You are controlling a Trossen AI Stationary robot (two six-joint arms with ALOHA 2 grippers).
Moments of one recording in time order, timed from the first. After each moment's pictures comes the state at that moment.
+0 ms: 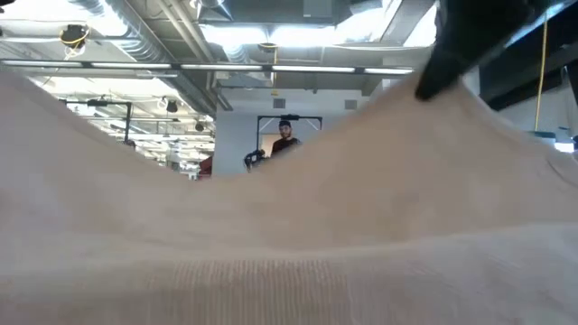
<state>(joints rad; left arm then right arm) -1.01 1.15 0.89 -1.01 -0.43 -1.35 0.60 1.74 1.29 -0.74 0.51 0.81</state>
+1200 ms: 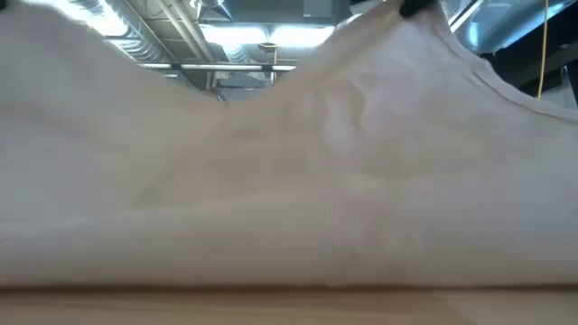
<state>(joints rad) -1.11 1.21 1.07 -1.33 -0.77 -1.47 0.64 1.74 1.53 -1.13 0.86 0.86</state>
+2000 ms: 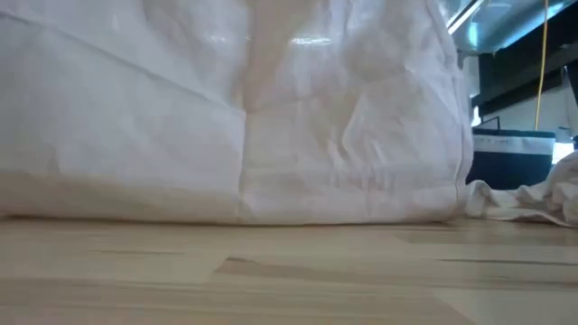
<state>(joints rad) -1.05 1.15 1.39 -1.54 -1.31 -1.19 0.59 1.74 1.95 -1.55 1.25 0.65</state>
